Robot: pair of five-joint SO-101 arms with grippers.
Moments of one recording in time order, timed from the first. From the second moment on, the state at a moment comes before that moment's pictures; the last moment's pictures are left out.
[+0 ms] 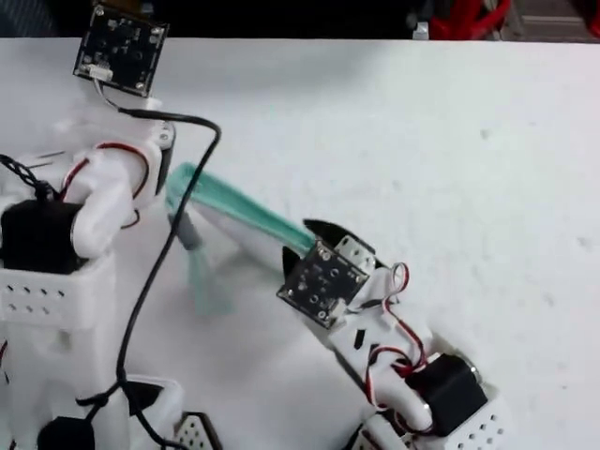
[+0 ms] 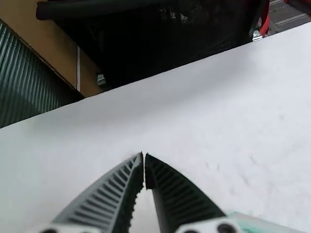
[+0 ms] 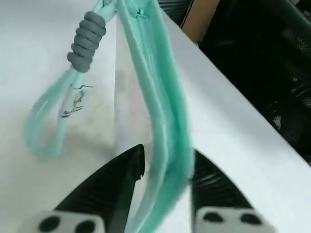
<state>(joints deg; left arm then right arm) 0.6 -29.5 -7.8 79.8 -7.8 -38.0 -73.6 48.7 62.2 26.5</state>
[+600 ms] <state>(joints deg) 1.4 -31.9 11.5 74.7 -7.3 -43.4 -63.0 39.1 63.7 21.7</state>
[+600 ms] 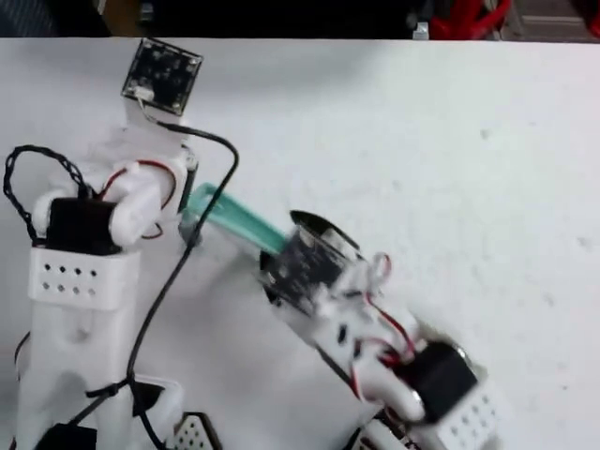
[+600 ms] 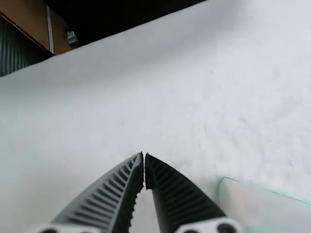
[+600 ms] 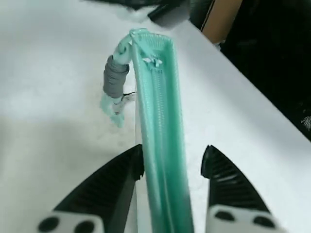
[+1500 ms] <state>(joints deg) -22.5 -44.4 31.3 66.2 14.3 -32.4 -21.1 -2.8 67.8 12.8</state>
